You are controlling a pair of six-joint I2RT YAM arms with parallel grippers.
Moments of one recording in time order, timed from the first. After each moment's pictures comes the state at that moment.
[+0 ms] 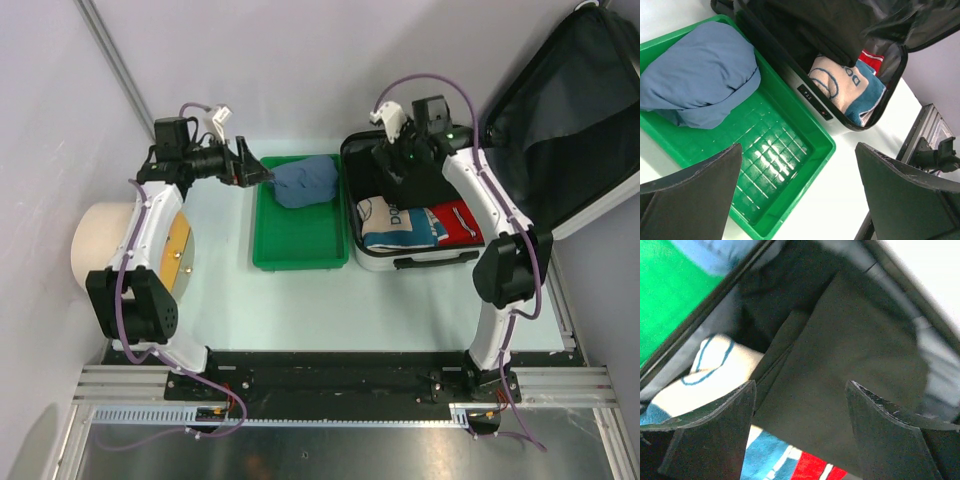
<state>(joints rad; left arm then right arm) 0.02 1.59 1.51 -0.49 0.92 -0.06 0.30 1.90 1.96 -0.75 -0.22 -0.55</state>
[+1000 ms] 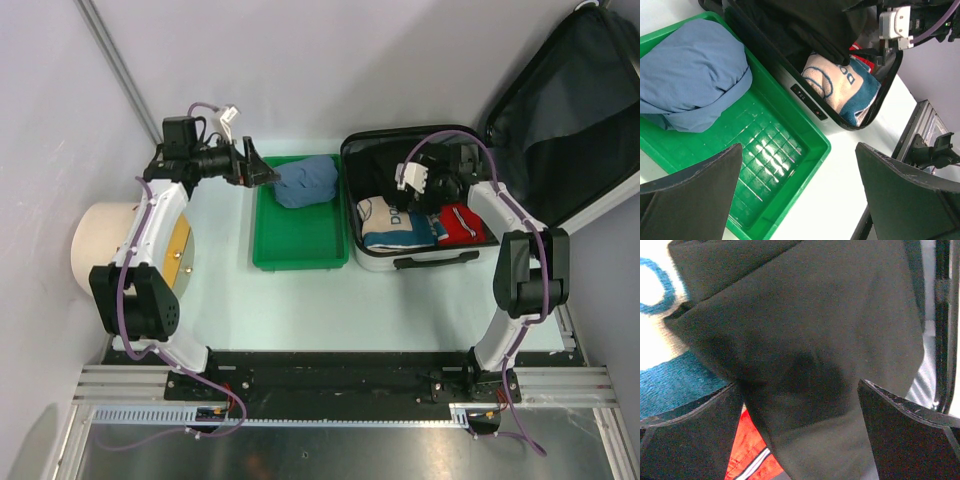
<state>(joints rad) -0.03 1.61 1.52 -0.49 0.92 -0.07 0.11 1.79 1.39 -0.41 -0.41 -1.25</state>
